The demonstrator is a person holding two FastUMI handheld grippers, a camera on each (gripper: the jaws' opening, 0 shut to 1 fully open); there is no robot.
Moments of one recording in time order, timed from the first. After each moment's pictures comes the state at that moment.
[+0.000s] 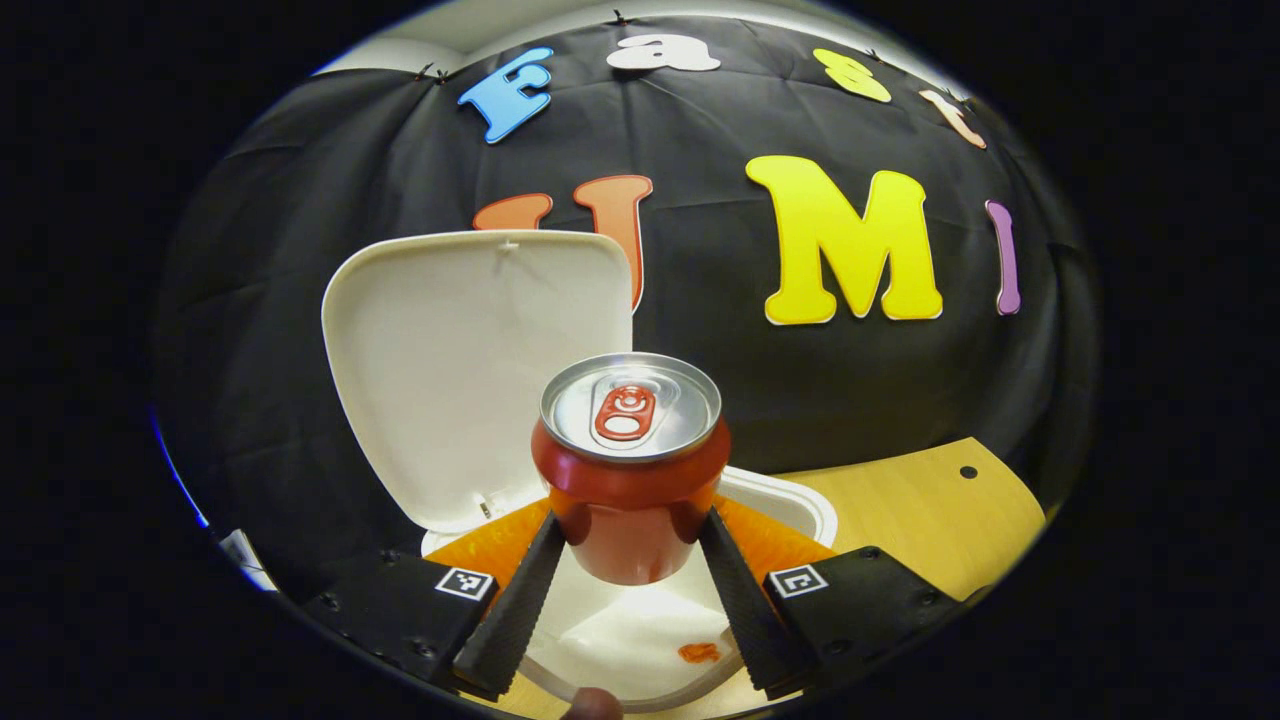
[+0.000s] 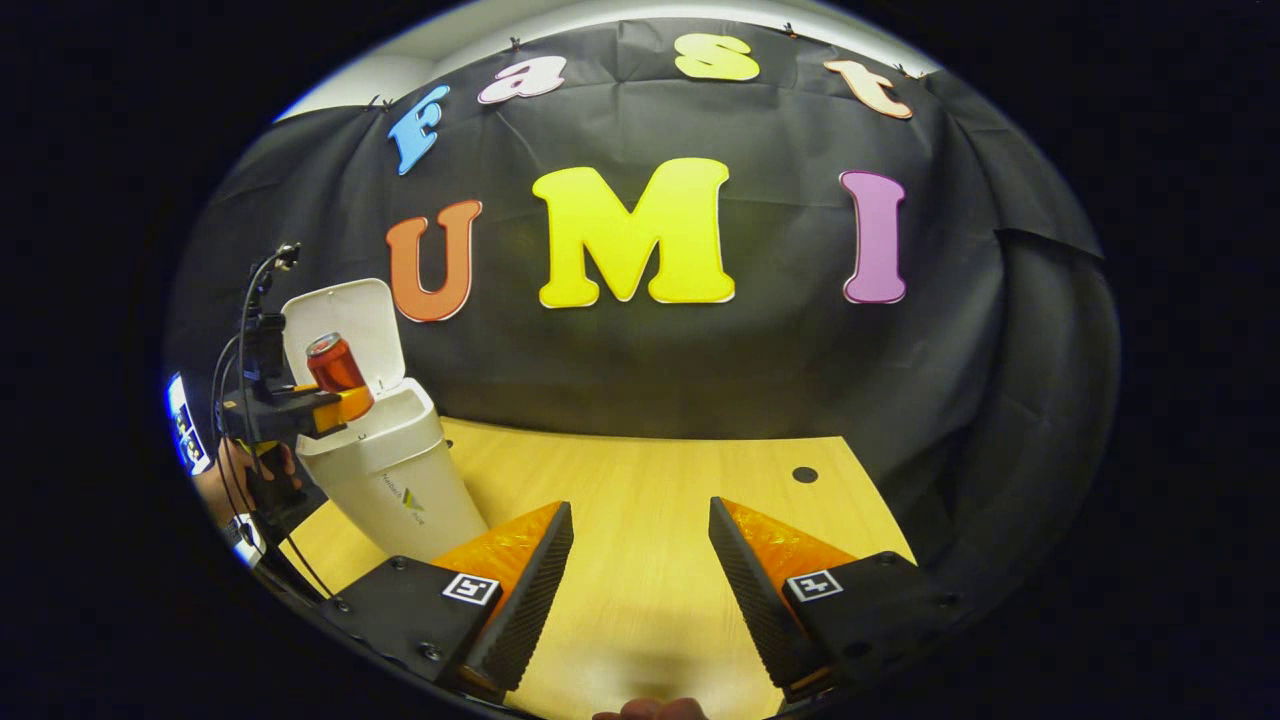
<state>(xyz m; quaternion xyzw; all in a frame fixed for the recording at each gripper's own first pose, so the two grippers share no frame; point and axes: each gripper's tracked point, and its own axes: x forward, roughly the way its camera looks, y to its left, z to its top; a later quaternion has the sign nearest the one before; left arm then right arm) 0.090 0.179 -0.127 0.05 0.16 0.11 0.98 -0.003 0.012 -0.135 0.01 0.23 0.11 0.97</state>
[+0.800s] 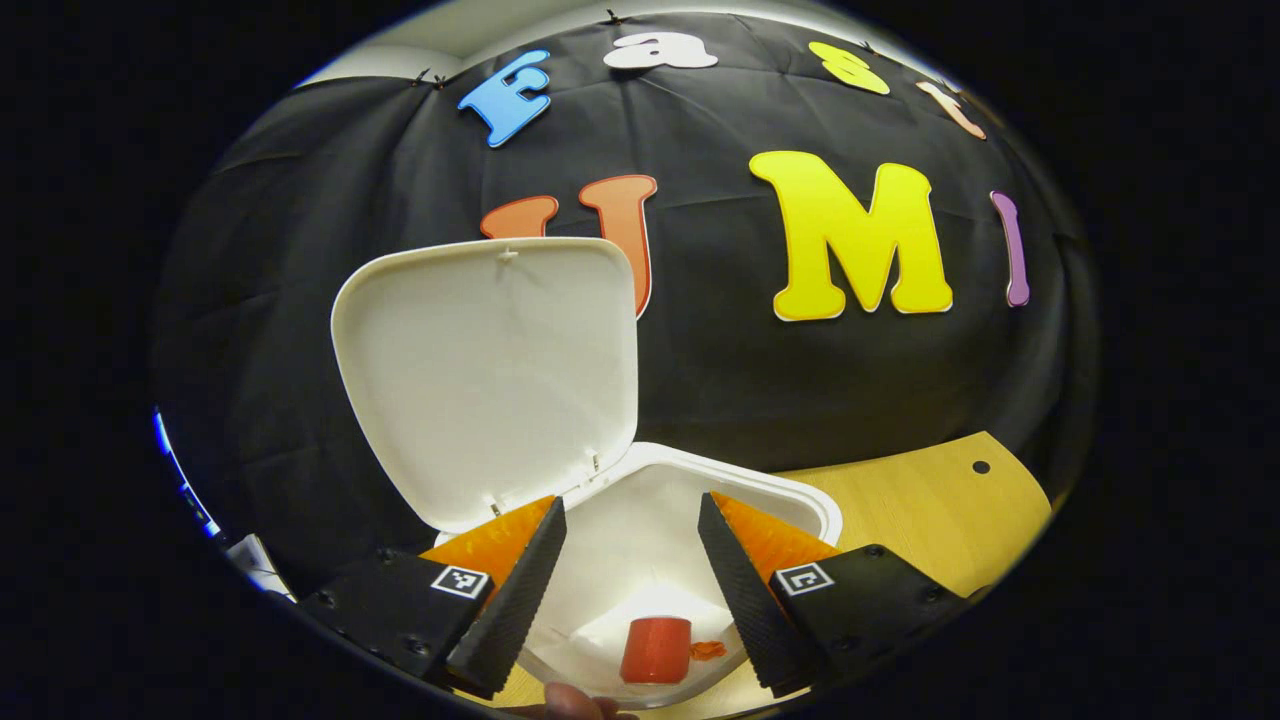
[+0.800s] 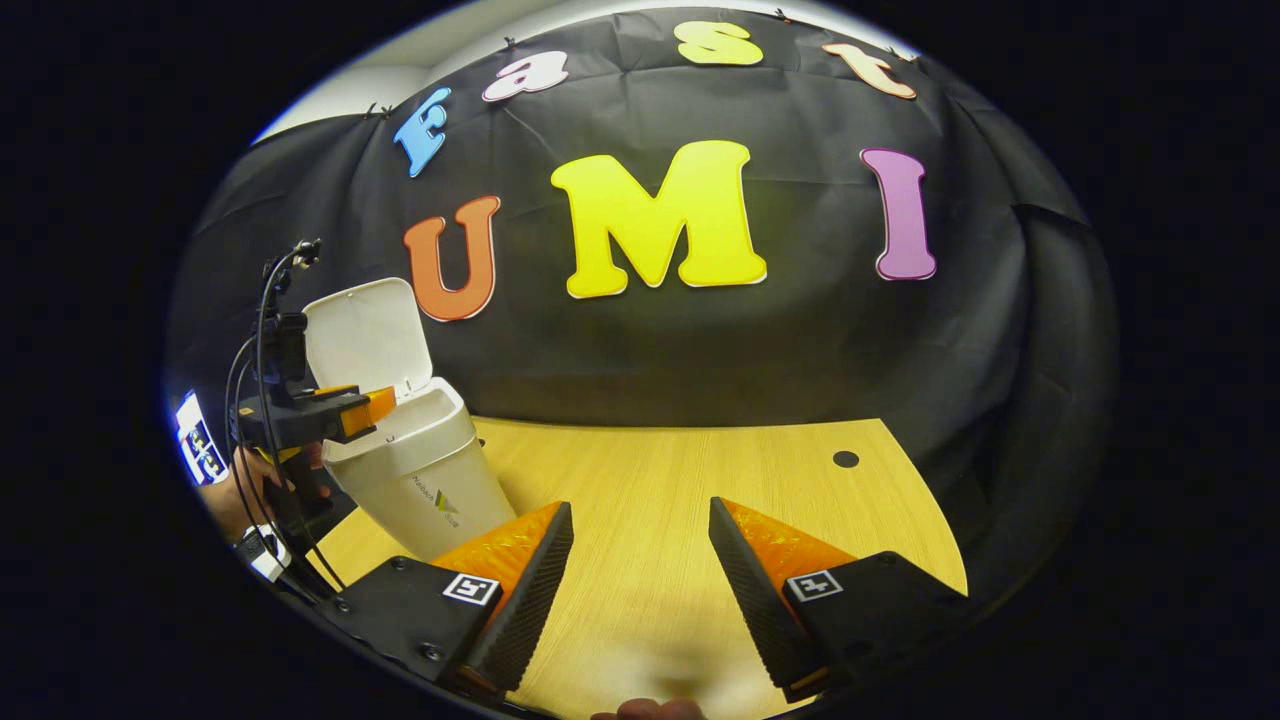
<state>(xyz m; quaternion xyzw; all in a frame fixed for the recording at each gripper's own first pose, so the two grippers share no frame) 0.081 0.171 -0.102 0.07 0.14 0.13 0.98 -0.001 0.034 -0.147 0.04 0.24 0.15 0.96</state>
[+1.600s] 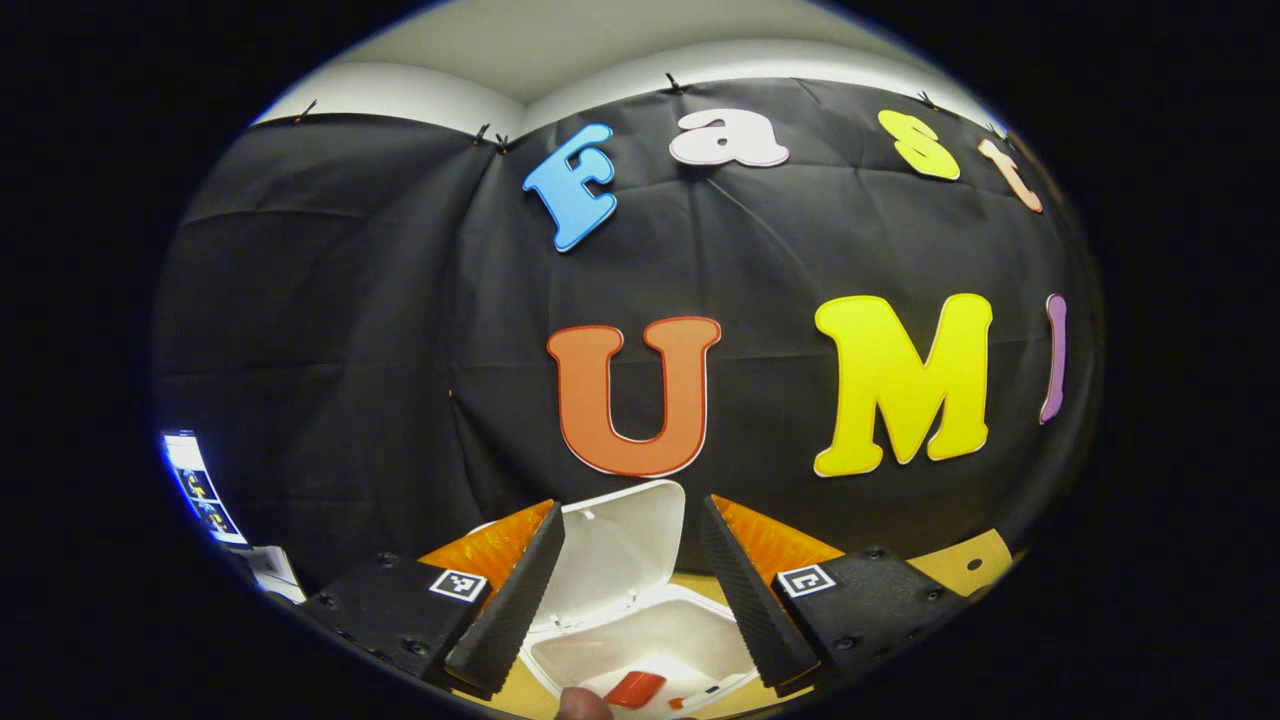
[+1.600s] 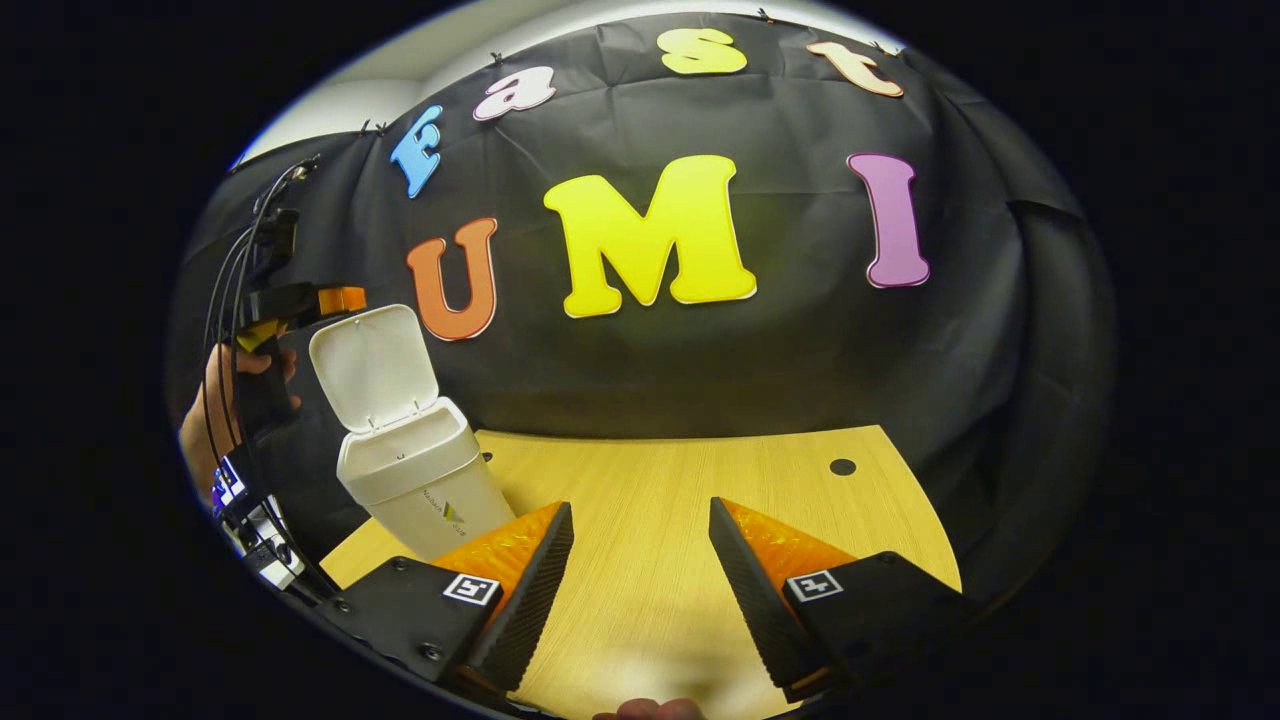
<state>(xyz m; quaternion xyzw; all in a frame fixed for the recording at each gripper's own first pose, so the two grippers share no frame) 0.095 0.189 0.077 0.06 0.02 0.23 0.97 -0.002 0.007 -0.127 0.07 0.24 0.15 0.96</state>
